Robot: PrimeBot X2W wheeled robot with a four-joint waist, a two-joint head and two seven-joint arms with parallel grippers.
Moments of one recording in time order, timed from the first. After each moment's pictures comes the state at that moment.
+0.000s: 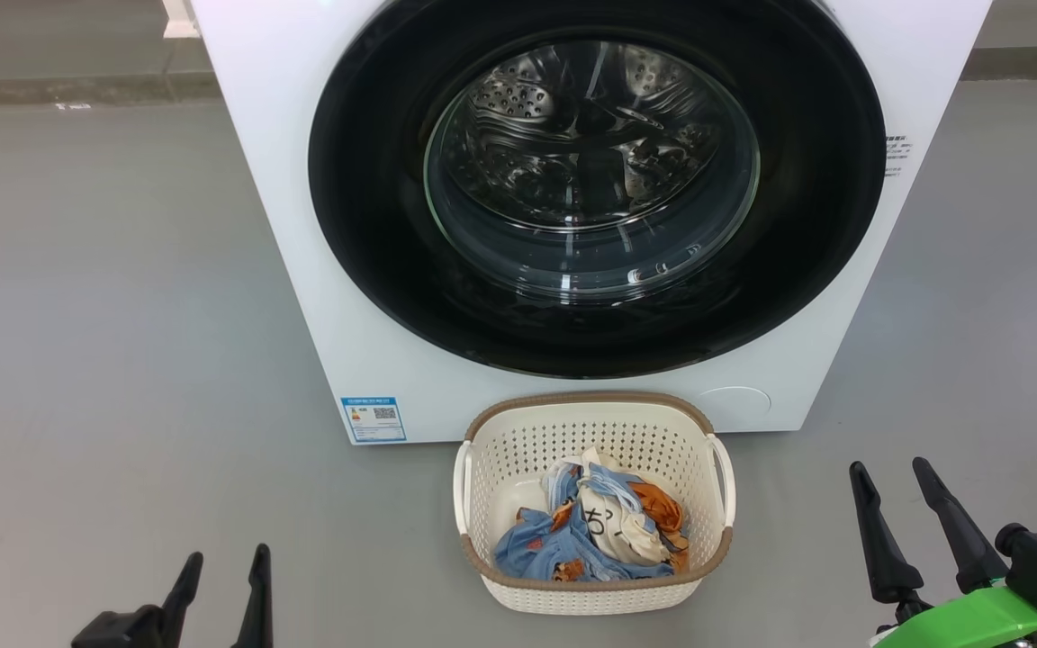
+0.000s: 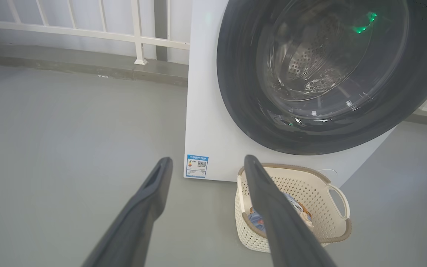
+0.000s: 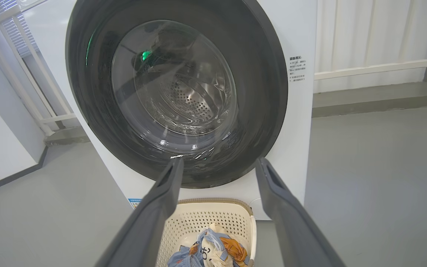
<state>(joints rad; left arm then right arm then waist) 0.04 0.06 -0.03 0.21 -0.31 -0.13 -0.18 0.03 -0.14 -0.04 0.11 0.37 0.12 -0.18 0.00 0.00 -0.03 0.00</state>
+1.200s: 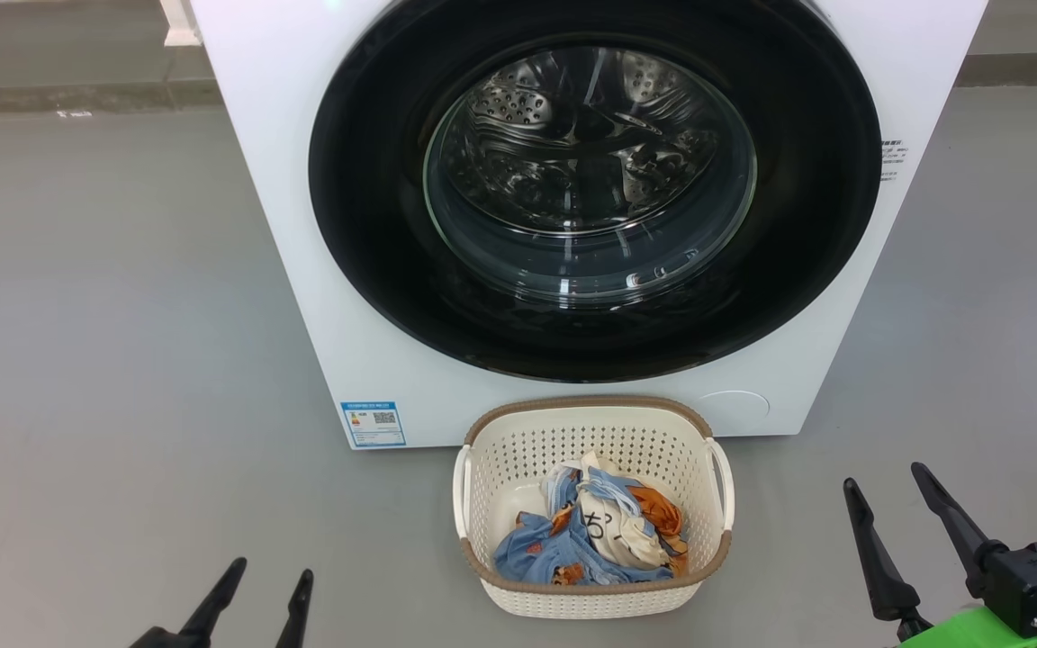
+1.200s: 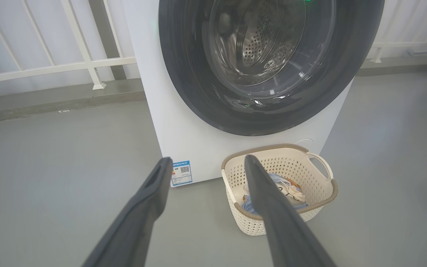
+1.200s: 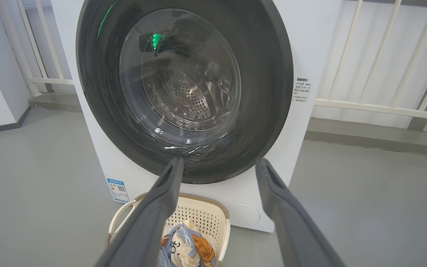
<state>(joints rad) 0.06 0.09 -0.04 0.22 -0.07 -0.13 -0.25 0.05 -0.17 -0.04 0.11 0.13 0.12 -0.25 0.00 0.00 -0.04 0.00</state>
